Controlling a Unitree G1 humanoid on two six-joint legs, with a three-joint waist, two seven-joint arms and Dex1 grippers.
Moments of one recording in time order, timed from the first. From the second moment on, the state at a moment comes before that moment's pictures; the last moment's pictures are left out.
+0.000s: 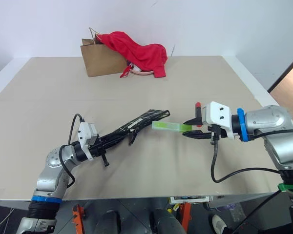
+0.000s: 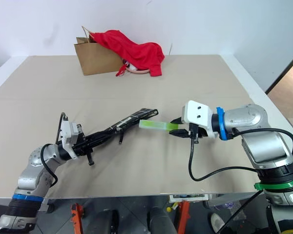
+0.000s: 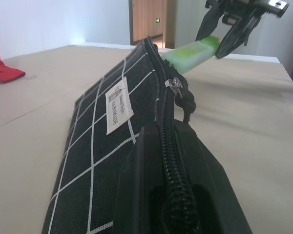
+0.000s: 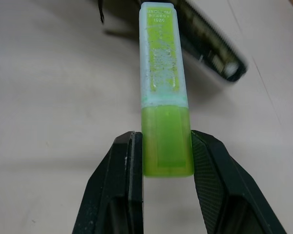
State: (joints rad) left arm -0.23 0.43 0.02 0.00 -0.48 0.03 -1.06; right arm -0.55 -0.94 0.10 -0.23 0.27 0.40 1.20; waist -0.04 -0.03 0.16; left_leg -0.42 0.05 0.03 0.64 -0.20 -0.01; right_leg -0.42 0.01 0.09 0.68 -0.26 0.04
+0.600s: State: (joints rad) left arm -0.23 0.43 0.02 -0.01 -0.48 0.03 -1.06; right arm -0.55 -0.95 0.12 -0.16 0.19 0.37 1.20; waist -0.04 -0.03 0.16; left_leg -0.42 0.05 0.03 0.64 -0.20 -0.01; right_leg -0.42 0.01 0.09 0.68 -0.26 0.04
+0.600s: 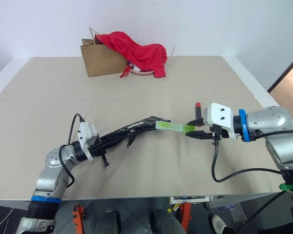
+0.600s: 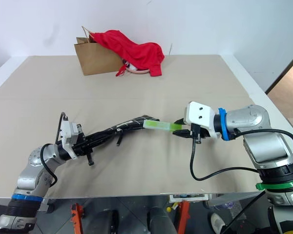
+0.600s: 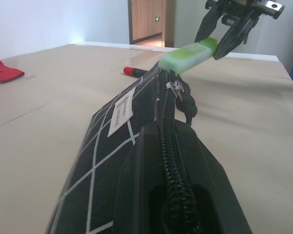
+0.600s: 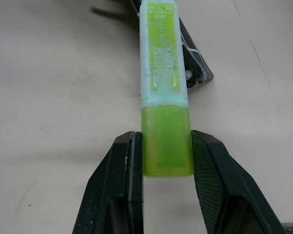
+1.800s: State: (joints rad) left arm -0.23 0.44 0.02 -0.01 -0.48 0.03 -1.06; right arm -0.56 -0.93 0.13 -0.15 0.23 0.38 1.22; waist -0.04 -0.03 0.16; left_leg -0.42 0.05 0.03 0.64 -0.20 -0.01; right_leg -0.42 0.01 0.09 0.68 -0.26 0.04
